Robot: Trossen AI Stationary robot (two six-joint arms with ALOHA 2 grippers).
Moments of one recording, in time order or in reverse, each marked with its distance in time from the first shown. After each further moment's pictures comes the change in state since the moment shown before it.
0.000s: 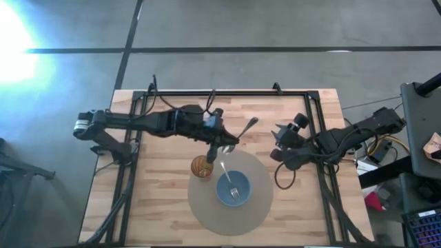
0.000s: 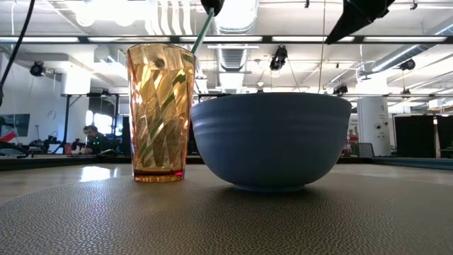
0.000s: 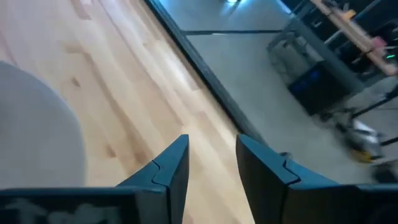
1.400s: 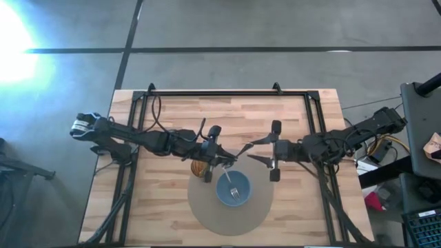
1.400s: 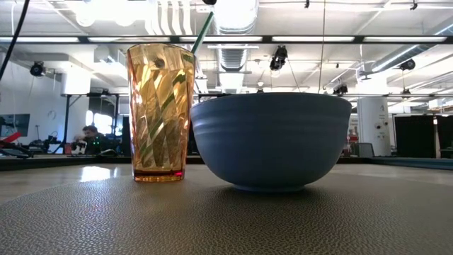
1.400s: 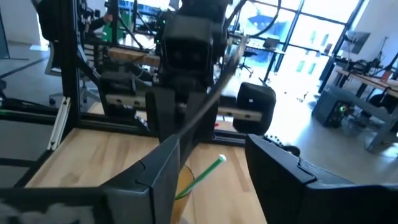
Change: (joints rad) left arm -0.176 -0.027 -0.221 0.312 -0.178 0.212; right arm 0.006 -0.033 -0.081 1.060 -0.531 -0.660
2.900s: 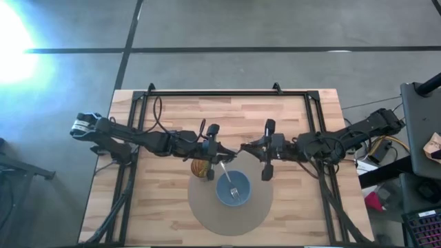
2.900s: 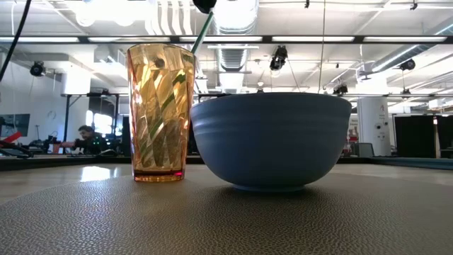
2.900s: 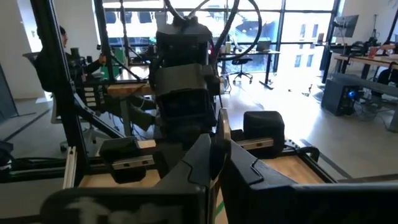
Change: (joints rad) left arm 0.003 0.001 -0.038 0.024 -0.083 0.007; right arm -0.036 0.080 0.022 0.158 0.006 0.163
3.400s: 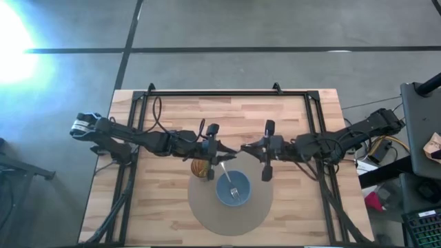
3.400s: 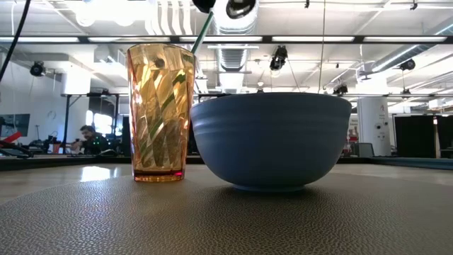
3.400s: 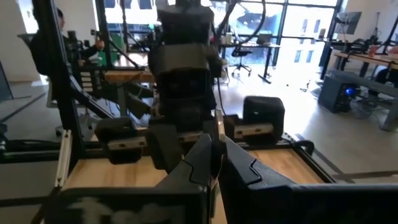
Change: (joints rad) left arm -0.001 0.000 -0.001 0.003 -0.005 -0.001; right arm 0.001 0.000 -0.001 -0.051 0.000 -0.022
